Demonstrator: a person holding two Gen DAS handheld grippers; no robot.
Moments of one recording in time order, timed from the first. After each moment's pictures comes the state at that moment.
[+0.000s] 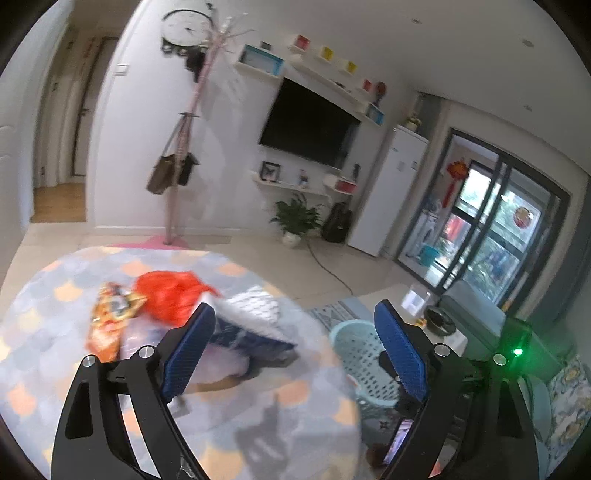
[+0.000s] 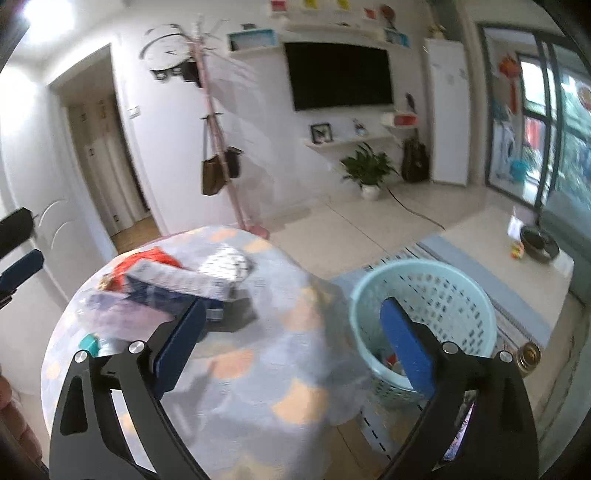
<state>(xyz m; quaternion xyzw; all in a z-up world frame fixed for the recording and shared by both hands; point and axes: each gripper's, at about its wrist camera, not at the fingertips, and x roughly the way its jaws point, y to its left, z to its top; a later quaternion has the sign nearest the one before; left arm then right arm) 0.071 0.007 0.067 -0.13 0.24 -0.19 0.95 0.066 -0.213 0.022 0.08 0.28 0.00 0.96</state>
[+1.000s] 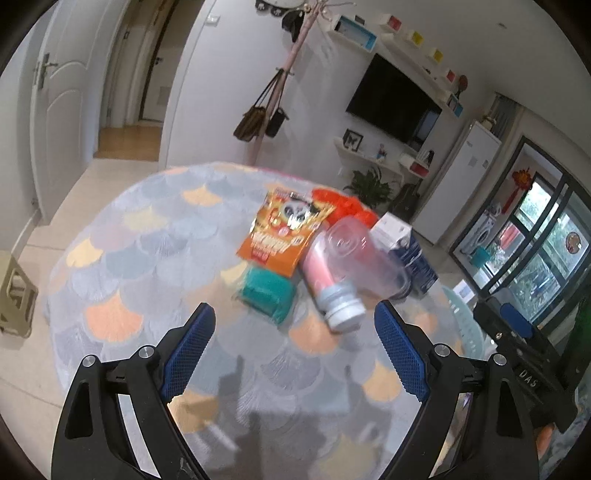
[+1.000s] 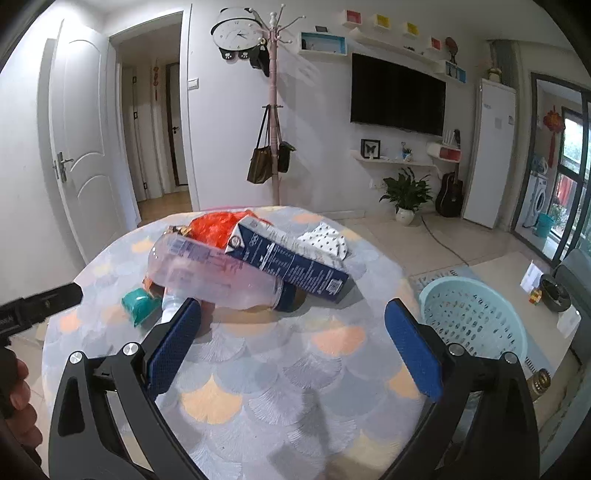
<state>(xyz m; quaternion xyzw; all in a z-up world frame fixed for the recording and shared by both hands) 0.042 0.159 -0.026 -0.17 0.33 -0.07 0.92 0.042 -0.093 0.001 -0.01 0.26 0.05 0.96</state>
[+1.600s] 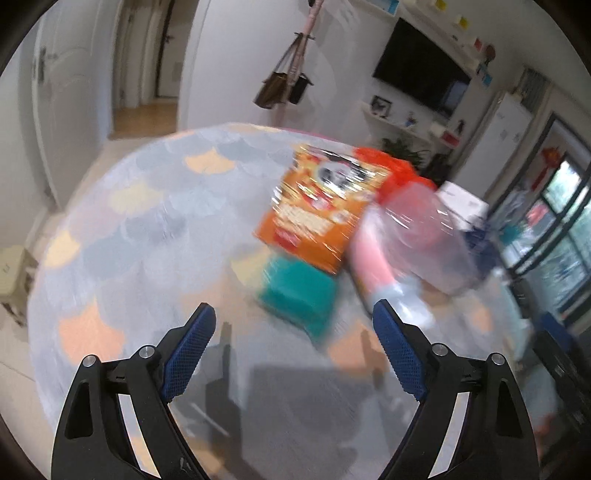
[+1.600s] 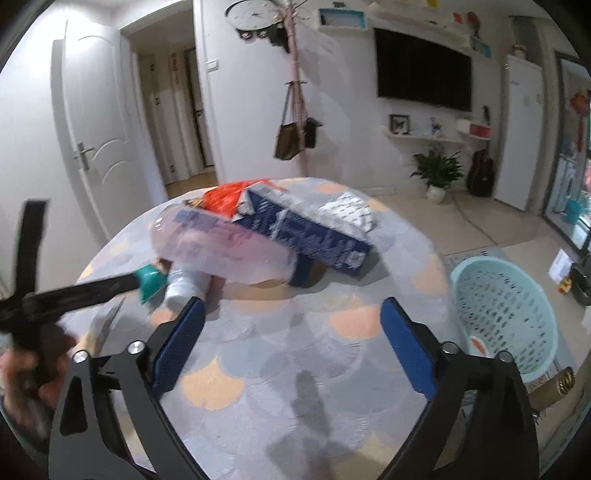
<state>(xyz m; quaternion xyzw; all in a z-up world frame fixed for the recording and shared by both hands) 0.108 0.152 -0.063 -0.13 0.40 -0.02 0.91 0.064 -0.104 -0.023 0.01 0.31 0.12 0.94</state>
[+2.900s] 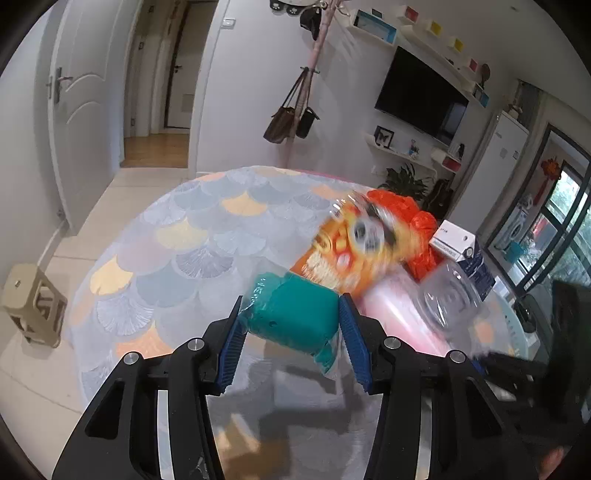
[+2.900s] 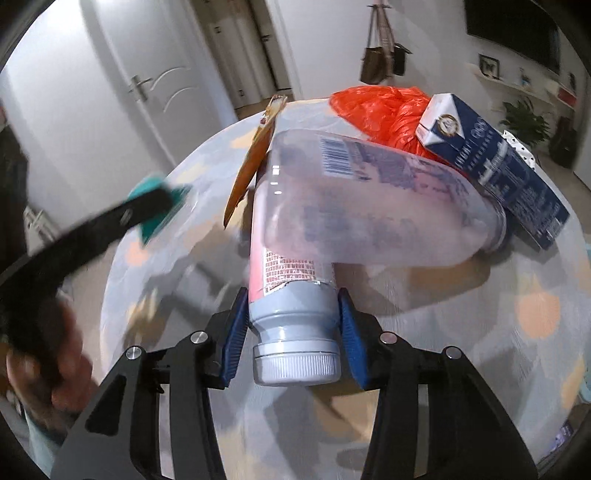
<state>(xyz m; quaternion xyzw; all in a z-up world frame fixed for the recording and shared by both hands) 0.060 0.180 -0.030 -0.13 0.33 -0.01 0.93 0.097 0.002 -0.064 -0.01 0.44 0.27 0.85</state>
